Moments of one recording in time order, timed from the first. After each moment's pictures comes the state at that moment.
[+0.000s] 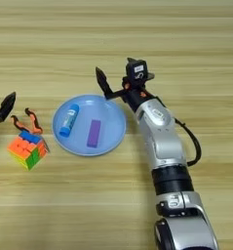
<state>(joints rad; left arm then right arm) -0.01 0.33 0.19 -0.26 -0.28 0.32 -0.36 -0.45 -0.09 -0.05 0.23 0.16 0.03 0.36</state>
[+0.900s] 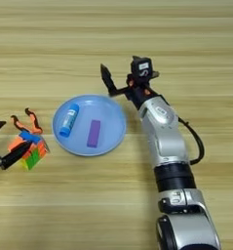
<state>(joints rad) 0.20 0.49 0.10 -0.46 -0.40 0.50 -0.60 -0.48 -0.11 -0.09 0.28 0.15 -0.02 0.28</state>
